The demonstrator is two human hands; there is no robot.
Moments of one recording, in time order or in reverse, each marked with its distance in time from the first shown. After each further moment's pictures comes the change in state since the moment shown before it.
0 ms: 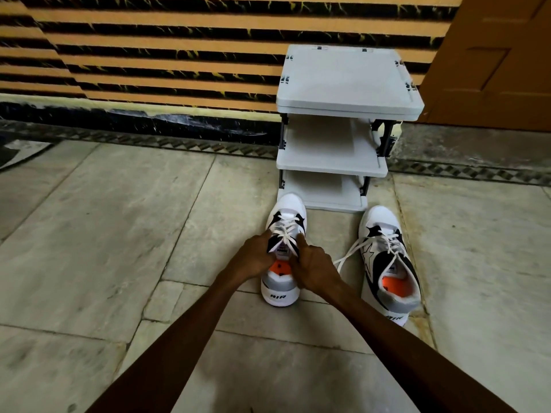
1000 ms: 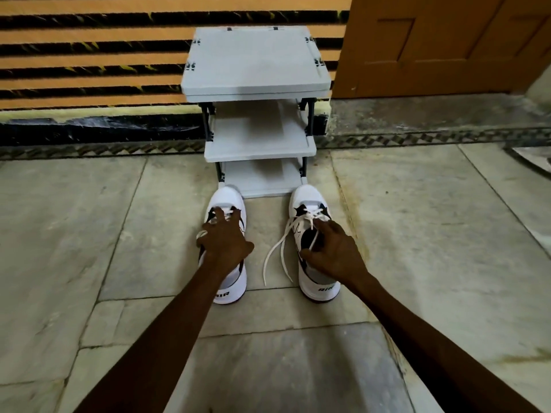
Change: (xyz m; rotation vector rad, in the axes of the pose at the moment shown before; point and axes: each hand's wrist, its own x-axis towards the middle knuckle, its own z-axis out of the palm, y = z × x) left_hand 0.032 0.059 0.050 0.559 0.084 -0.173; right_hand -0.061 0.110 -0.073 0.143 0.157 0.267
